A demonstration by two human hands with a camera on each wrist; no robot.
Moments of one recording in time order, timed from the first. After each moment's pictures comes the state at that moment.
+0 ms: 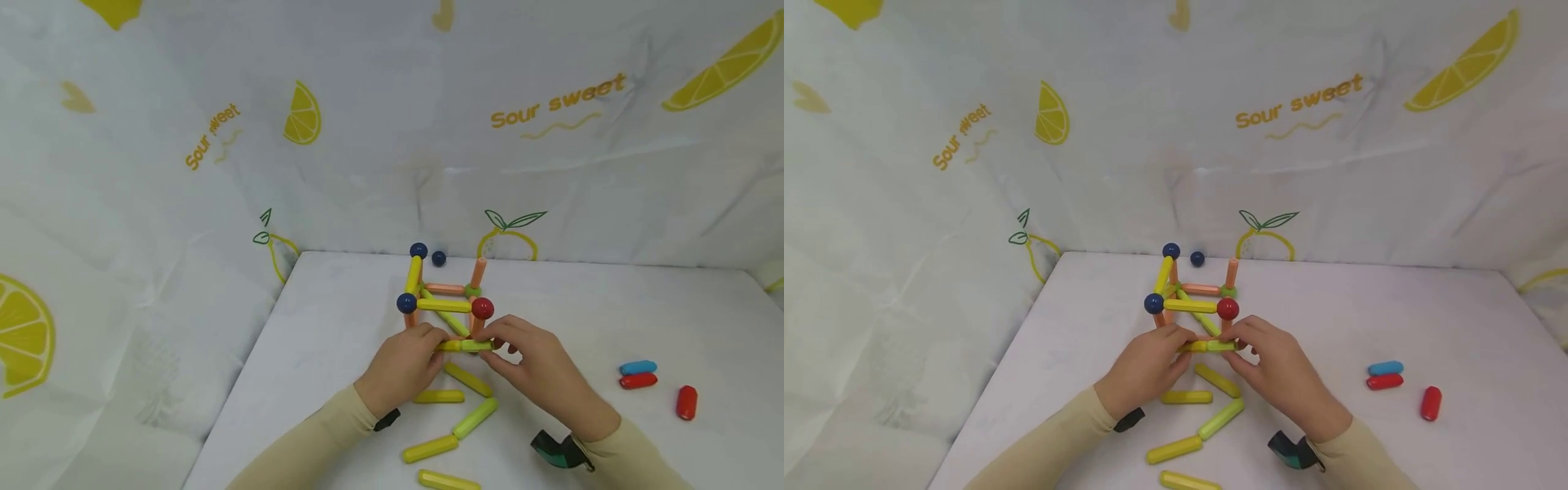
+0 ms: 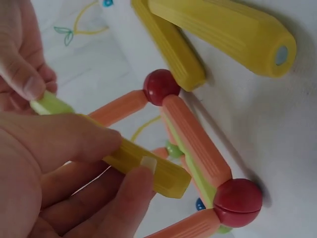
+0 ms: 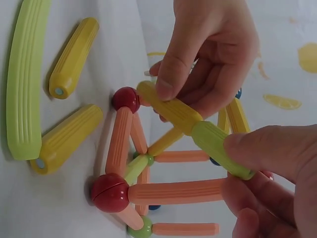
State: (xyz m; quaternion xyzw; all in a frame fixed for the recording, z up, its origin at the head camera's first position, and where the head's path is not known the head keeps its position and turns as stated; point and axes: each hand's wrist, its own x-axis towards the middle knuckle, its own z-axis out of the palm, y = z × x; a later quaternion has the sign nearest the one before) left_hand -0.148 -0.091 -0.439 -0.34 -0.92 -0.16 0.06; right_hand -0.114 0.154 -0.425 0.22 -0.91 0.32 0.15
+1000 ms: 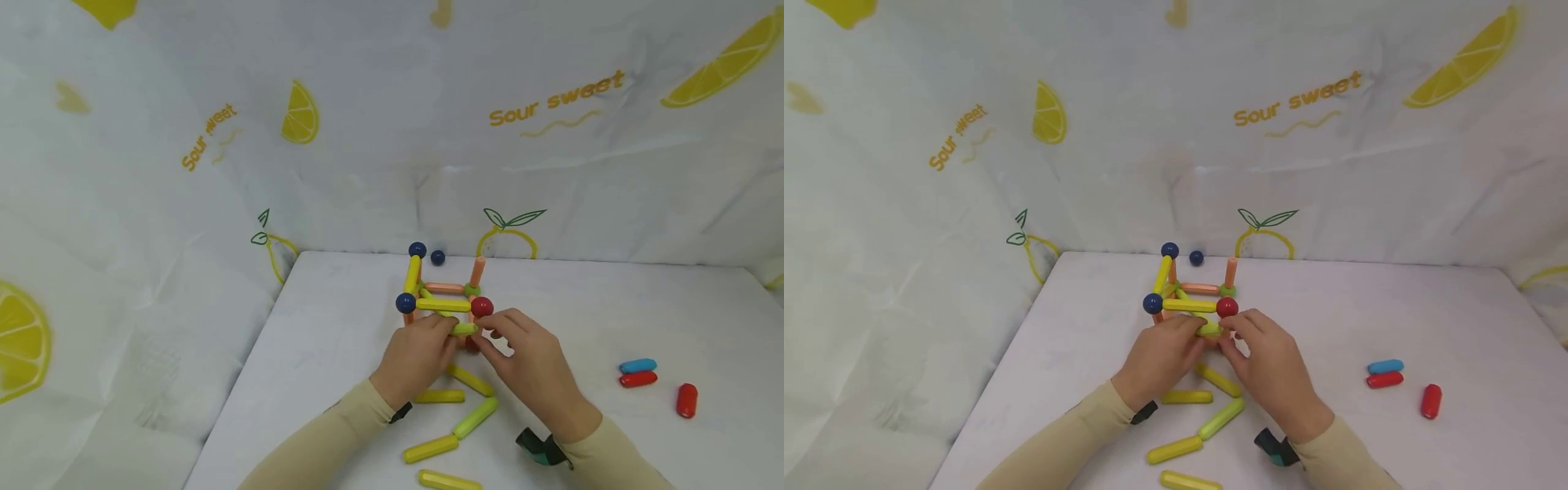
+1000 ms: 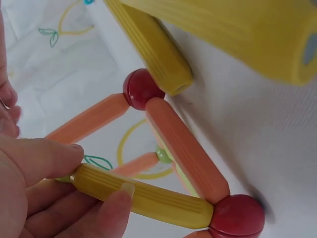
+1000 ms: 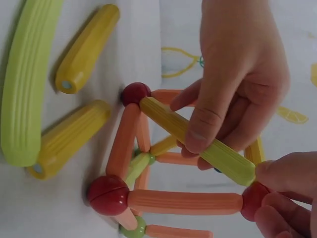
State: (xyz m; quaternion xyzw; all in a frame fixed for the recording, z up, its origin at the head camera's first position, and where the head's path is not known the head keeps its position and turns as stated) left_hand -0.159 -0.071 -0.449 -0.35 -0.91 -0.14 0.16; right_hand -0.118 0.139 -0.430 0.18 -0.90 0.27 0.28
